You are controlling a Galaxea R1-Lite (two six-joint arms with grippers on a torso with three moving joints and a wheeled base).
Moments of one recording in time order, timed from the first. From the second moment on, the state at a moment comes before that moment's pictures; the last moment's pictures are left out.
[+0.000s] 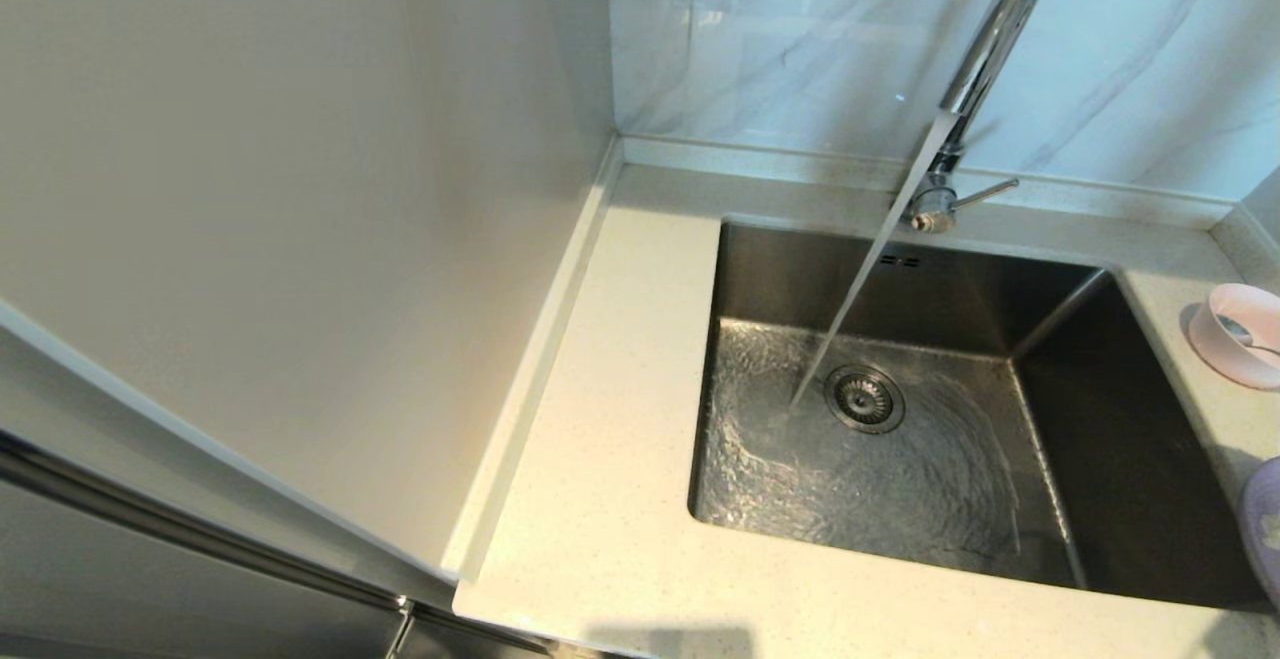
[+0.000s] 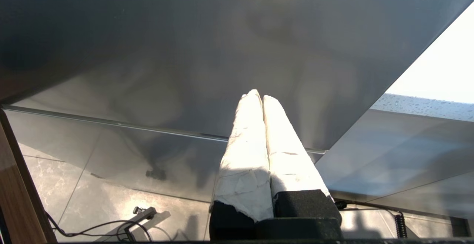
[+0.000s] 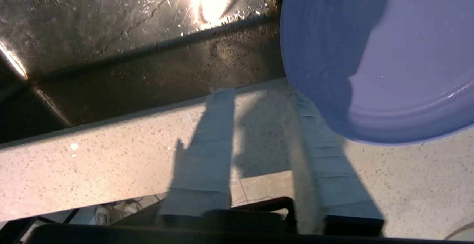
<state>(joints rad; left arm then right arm) 0.00 0.00 0.00 0.00 0.00 0.00 -0.49 1.40 -1.01 0.67 0.14 0.07</state>
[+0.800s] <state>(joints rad) 0.00 0.00 0.00 0.00 0.00 0.00 -0.49 1.41 -0.89 0.47 0.11 0.01</state>
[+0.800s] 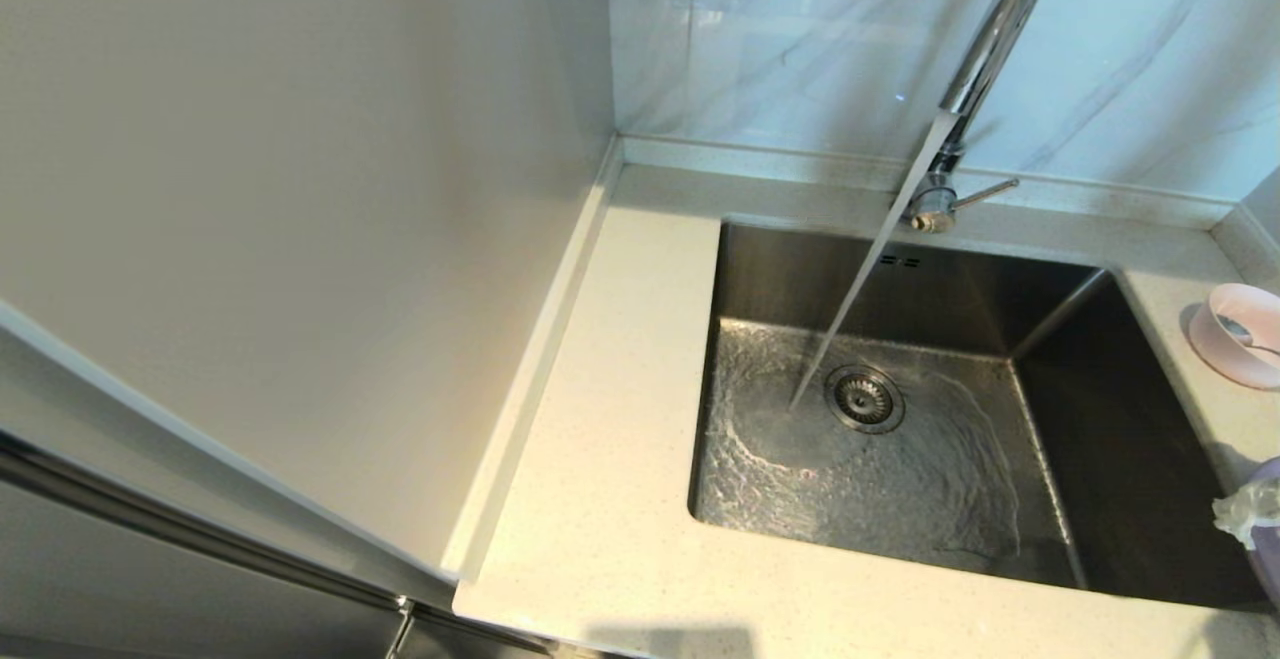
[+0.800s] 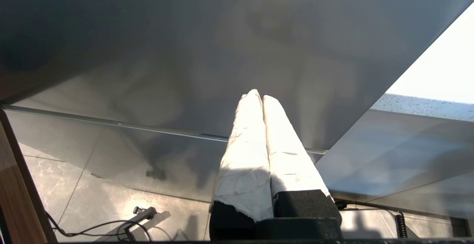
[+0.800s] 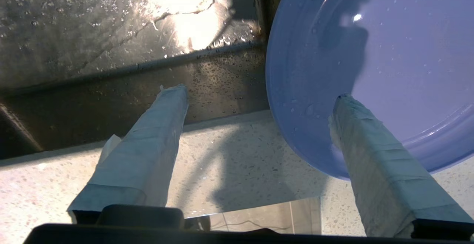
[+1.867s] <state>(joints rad) 0.00 0.00 0.00 0.00 0.00 0.00 -0.49 1.46 -0.72 0.18 0.05 -0.07</state>
